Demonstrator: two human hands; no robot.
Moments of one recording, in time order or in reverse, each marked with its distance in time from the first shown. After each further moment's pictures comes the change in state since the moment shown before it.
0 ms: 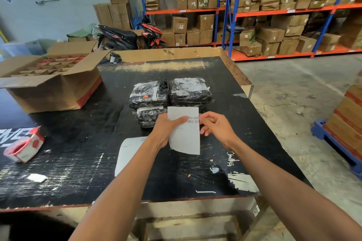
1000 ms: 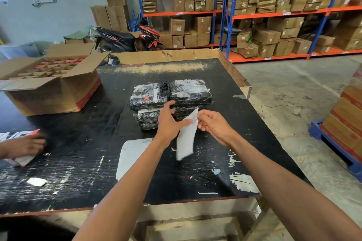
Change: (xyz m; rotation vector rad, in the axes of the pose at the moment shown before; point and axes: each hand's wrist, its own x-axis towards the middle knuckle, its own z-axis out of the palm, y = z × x) left_hand 0.002 0.006 0.007 0.455 0.157 0.216; right_hand 0.007 -0.022 0.016 0.183 -0.107 0.059
